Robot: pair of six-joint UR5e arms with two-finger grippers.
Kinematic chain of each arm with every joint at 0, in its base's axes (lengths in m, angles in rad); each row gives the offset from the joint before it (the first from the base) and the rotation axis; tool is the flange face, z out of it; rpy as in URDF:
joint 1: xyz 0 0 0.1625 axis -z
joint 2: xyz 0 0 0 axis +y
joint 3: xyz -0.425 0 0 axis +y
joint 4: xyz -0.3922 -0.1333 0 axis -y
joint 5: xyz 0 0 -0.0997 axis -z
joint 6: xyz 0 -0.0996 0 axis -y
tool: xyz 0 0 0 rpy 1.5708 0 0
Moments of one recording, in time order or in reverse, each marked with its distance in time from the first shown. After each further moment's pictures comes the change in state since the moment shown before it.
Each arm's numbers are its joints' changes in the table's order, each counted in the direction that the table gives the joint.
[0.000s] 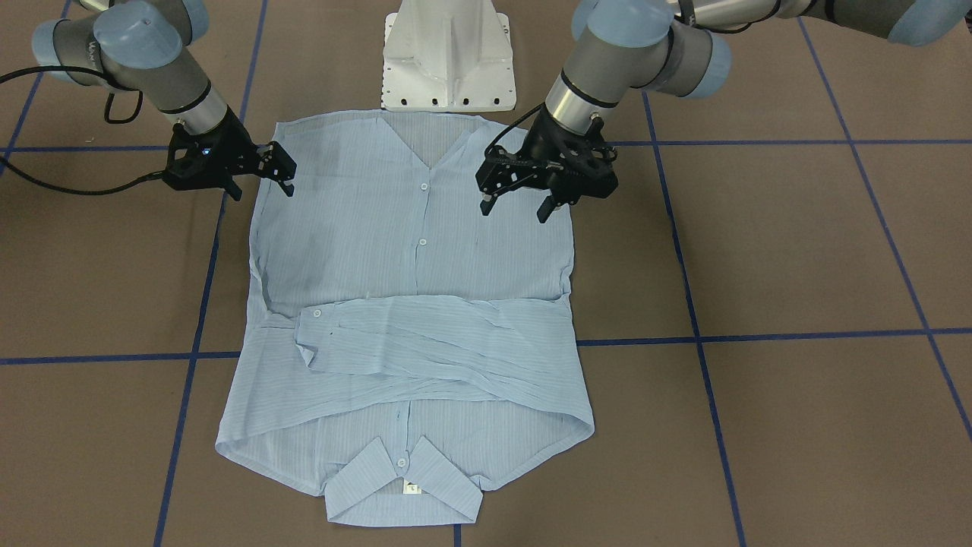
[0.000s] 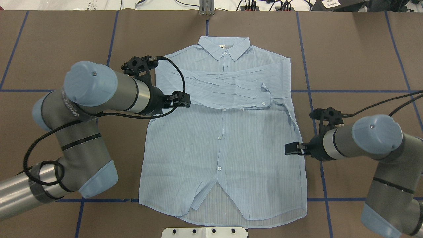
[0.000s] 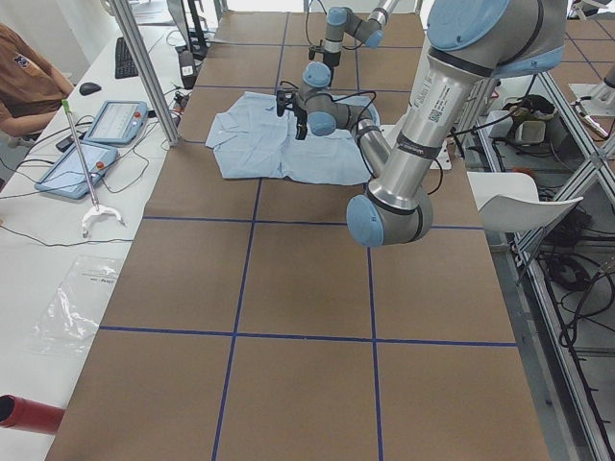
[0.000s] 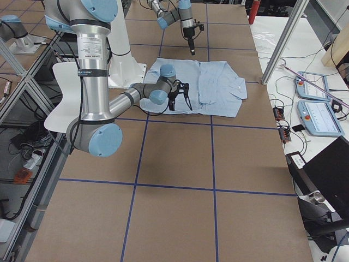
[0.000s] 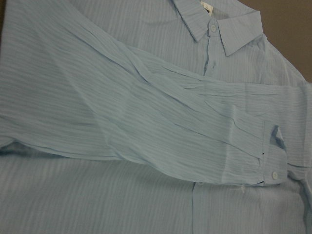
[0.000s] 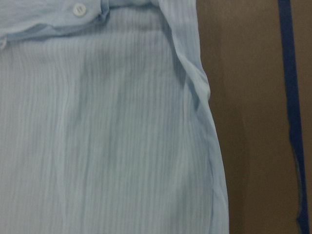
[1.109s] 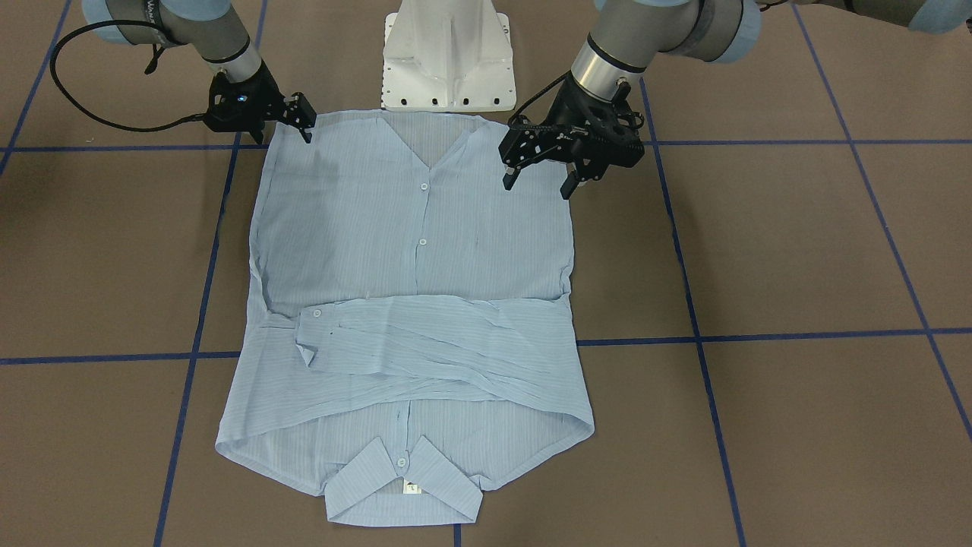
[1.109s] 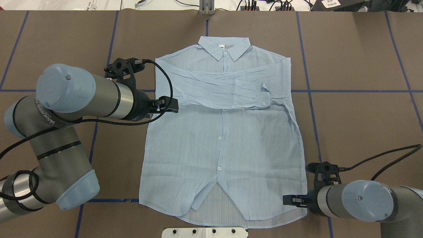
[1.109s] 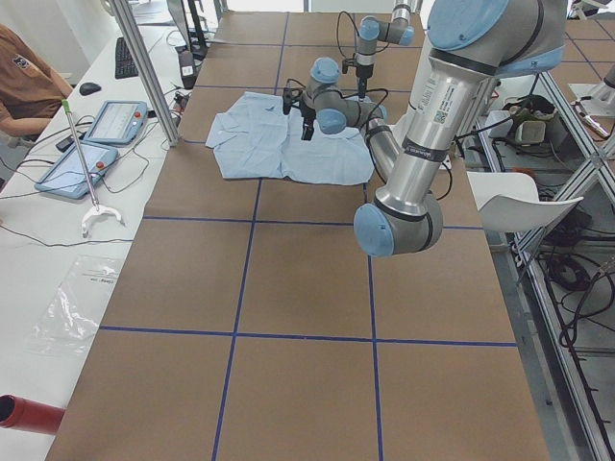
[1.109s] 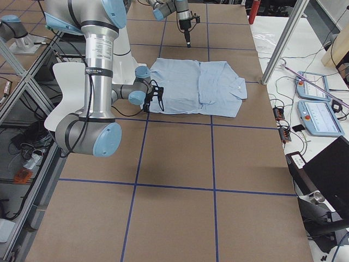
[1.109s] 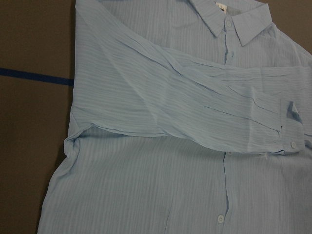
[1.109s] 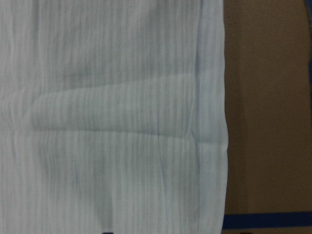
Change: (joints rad) left arm -0.003 -0.049 0.083 0.050 0.001 0.025; right arm 0.290 0.096 -0.081 -0.022 -0.165 0.201
